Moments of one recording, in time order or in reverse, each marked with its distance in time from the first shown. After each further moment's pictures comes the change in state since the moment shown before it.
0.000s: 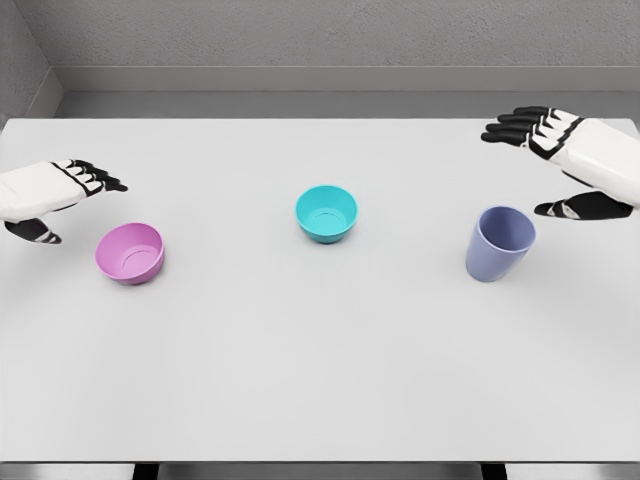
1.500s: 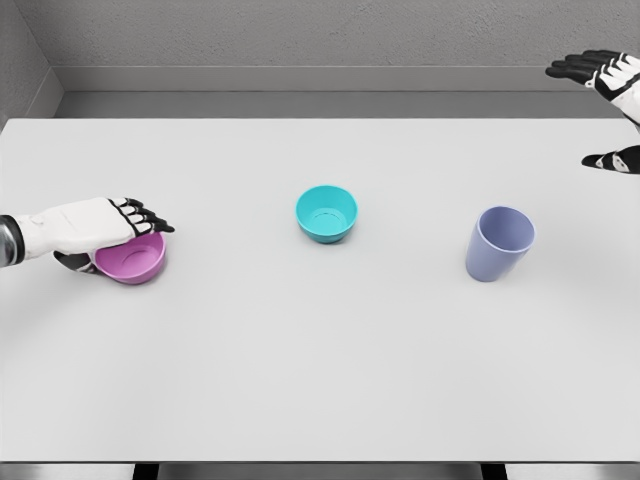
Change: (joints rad) left arm 0.002 -0.044 -0.100 -0.103 -0.082 0.000 -0.071; right arm -0.044 0.038 -0.096 0.149 -0.010 0.000 -0.001
